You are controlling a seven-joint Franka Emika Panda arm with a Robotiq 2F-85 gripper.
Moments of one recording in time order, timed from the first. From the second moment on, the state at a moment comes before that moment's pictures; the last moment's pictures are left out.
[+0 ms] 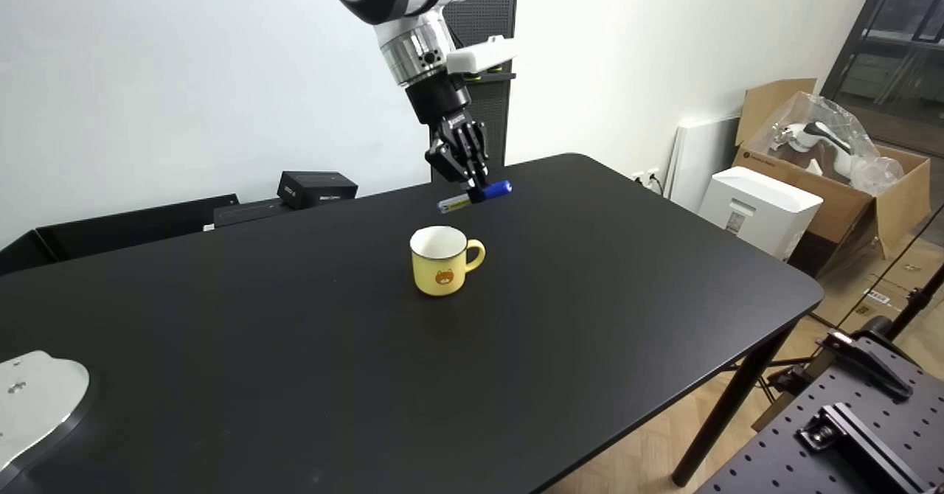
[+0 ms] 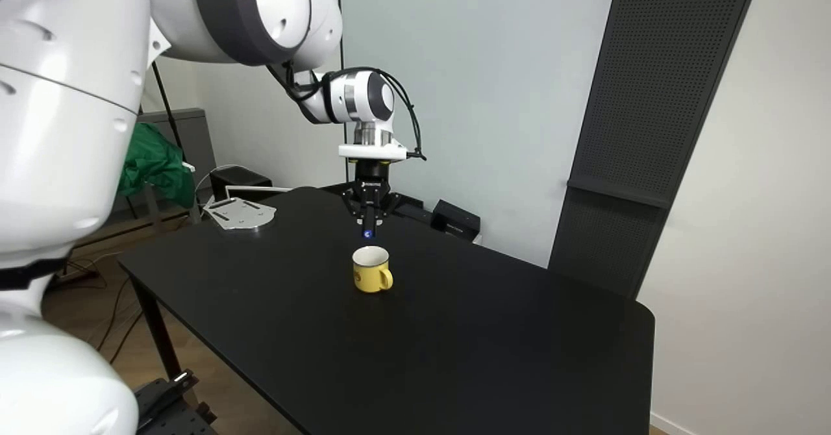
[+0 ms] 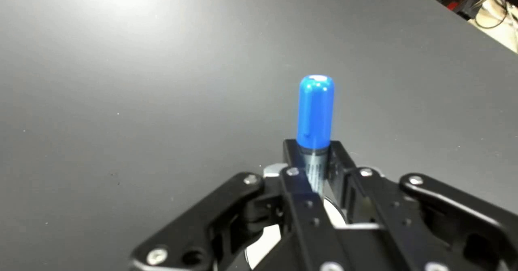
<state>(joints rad) 0.17 0.52 0.11 -1.59 -0.18 1.65 -0.24</state>
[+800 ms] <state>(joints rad) 0.18 0.60 0.10 -1.53 -0.20 1.53 -0.24</state>
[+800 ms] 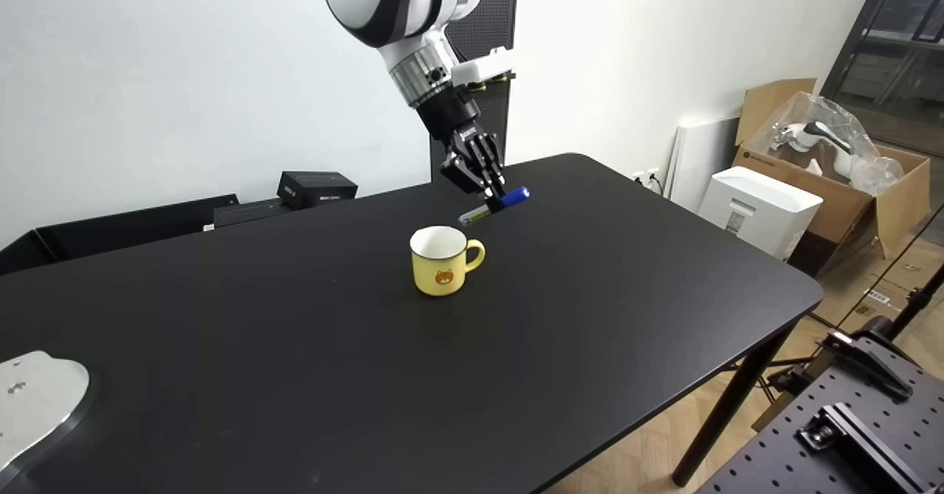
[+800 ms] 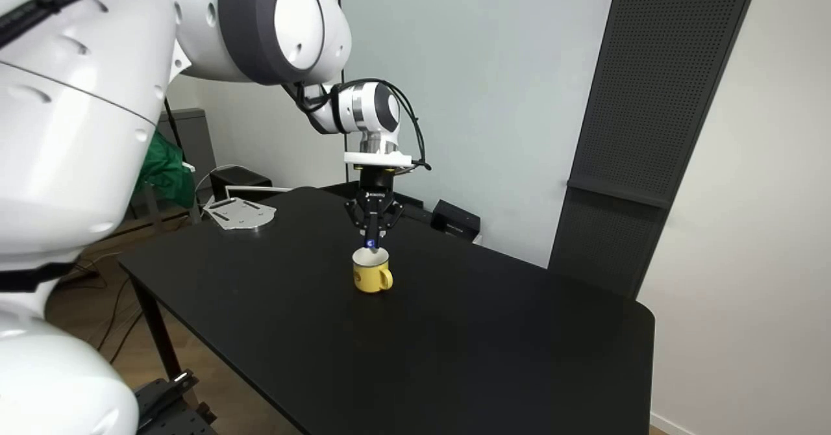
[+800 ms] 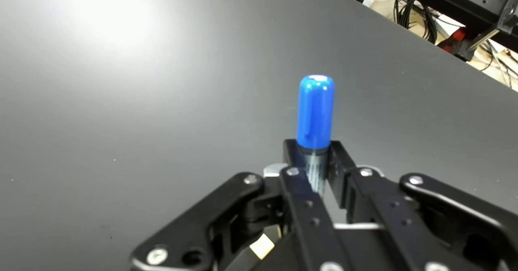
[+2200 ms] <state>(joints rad) 0.23 0.86 0.10 -1.21 -0.24 1.44 -0.26</state>
